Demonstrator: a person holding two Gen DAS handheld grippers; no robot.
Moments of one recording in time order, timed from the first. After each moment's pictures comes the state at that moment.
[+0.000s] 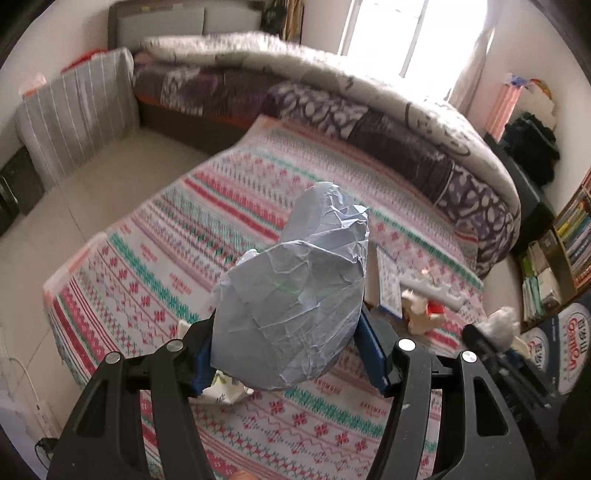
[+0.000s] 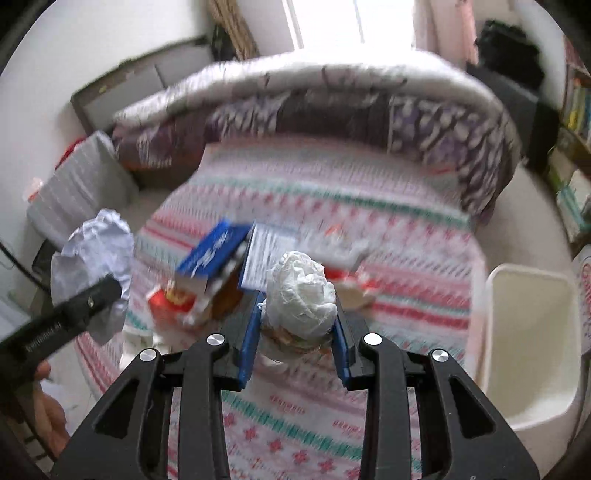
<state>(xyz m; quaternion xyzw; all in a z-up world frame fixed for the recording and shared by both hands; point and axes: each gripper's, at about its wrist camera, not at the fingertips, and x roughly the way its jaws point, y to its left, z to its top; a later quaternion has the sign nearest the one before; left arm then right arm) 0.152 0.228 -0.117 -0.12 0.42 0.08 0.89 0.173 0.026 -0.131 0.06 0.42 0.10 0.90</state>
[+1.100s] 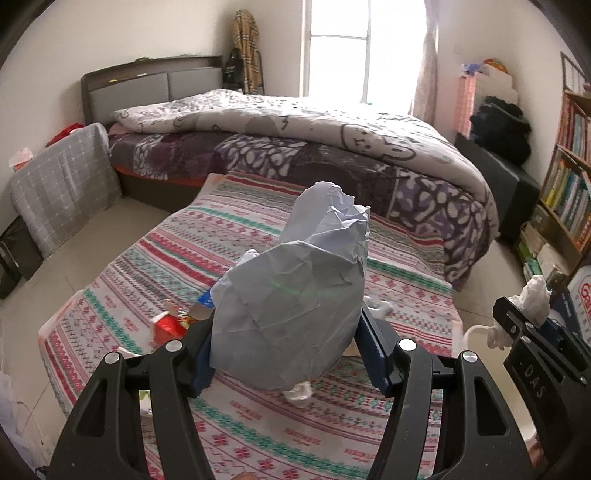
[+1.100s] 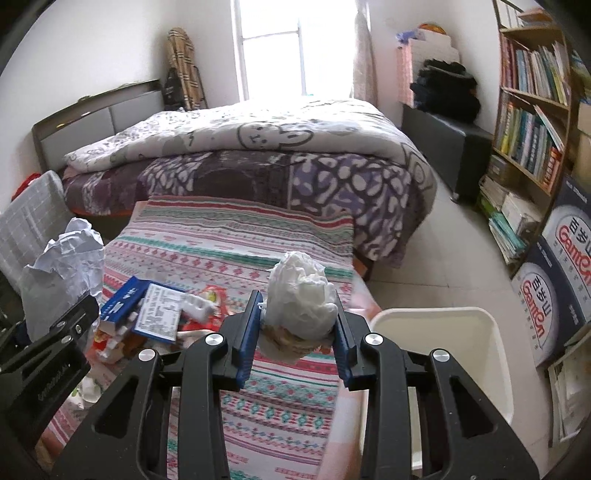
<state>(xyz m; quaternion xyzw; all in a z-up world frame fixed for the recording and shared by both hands) 0.153 0.100 -0.109 -0.03 0.34 0.06 0.94 0.158 -0.078 -0.110 0.04 0.34 -0.02 0.94</state>
